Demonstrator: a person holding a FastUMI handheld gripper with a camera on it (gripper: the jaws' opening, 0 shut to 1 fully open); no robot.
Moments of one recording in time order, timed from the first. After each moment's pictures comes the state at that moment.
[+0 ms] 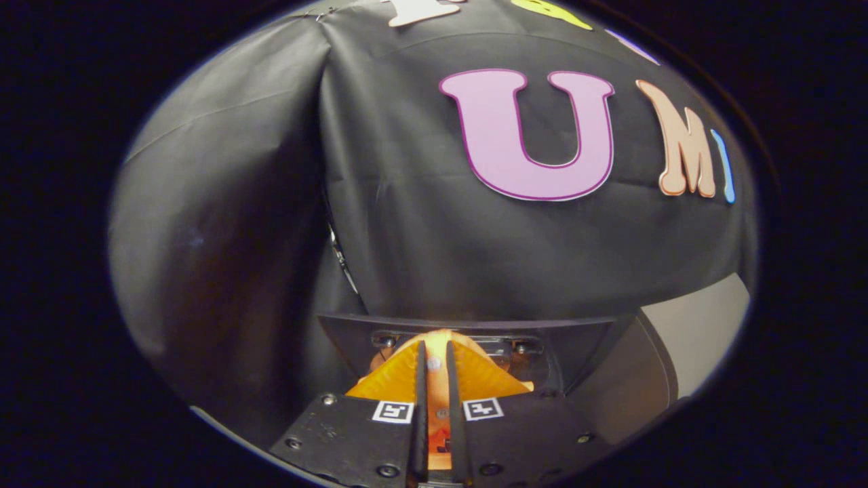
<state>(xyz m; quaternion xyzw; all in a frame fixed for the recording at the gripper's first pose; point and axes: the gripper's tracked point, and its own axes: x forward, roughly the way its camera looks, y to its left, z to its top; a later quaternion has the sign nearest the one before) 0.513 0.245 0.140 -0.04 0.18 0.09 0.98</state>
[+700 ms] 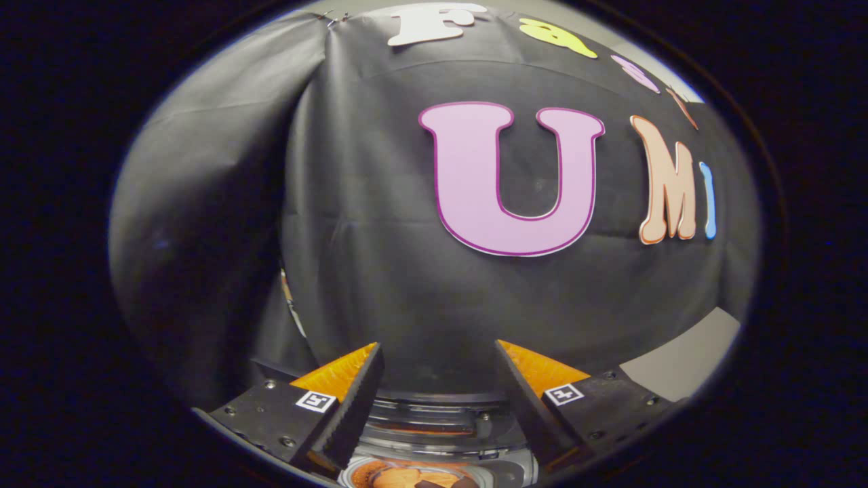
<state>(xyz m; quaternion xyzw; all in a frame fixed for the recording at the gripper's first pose) 0.587 0.214 0.140 -0.11 0.12 0.00 0.99</state>
